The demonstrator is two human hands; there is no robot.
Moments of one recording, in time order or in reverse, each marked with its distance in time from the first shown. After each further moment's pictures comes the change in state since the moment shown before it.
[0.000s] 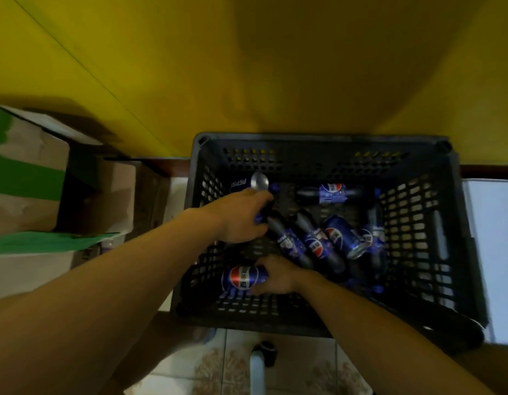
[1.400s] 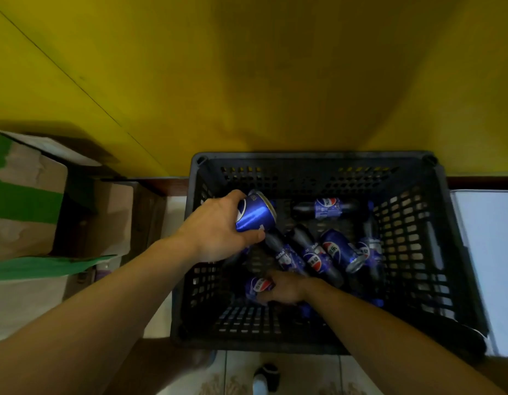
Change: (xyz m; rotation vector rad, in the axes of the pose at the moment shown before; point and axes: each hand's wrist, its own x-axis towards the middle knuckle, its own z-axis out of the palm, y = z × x) left_hand -0.042 -0.001 -0.015 -0.171 0.365 -0.117; right_hand 0.009 0.012 -0.019 -0.155 -0.056 0.163
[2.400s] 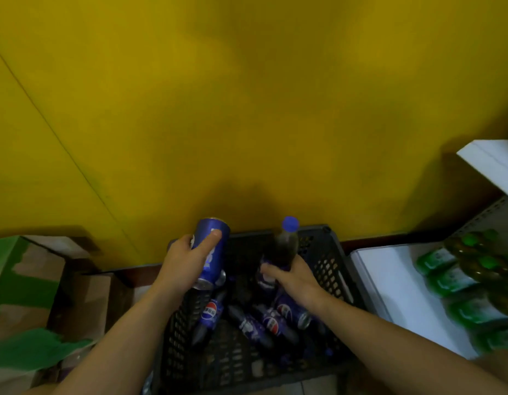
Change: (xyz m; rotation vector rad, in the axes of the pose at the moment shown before) left_hand -0.071 0.067 -0.059 -0.916 0.316 -0.098; right_hand -0.225 -0.046 -0.068 0.757 0.943 -0.370
